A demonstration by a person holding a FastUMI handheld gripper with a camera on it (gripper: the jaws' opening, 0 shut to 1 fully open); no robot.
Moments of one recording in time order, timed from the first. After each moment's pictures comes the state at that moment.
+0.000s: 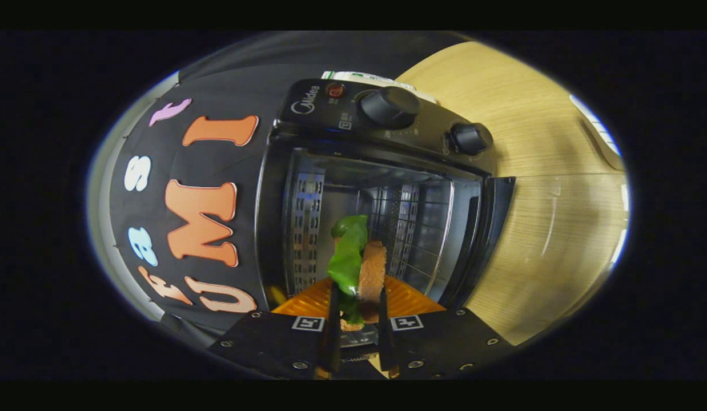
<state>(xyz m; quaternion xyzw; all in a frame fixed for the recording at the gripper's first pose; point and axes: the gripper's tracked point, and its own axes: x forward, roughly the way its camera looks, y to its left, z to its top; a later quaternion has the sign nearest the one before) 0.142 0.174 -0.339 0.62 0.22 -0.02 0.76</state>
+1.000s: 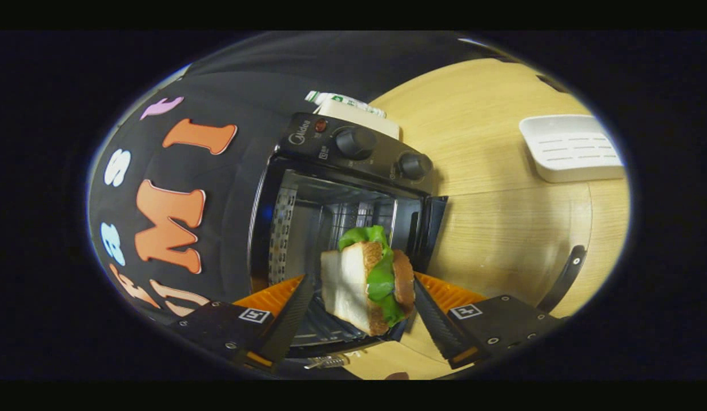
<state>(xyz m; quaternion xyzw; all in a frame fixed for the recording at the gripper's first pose) 0.109 0.148 -0.354 0.56 0.24 -0.15 0.78</state>
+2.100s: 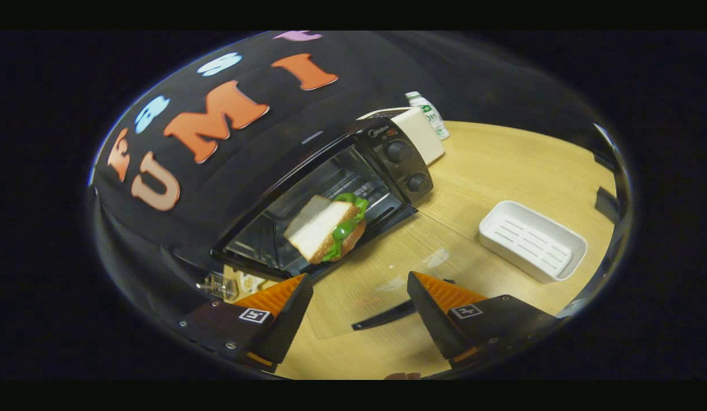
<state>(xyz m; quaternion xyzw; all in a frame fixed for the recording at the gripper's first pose) -0.026 0.118 -0.352 0.21 0.34 -0.01 0.92</state>
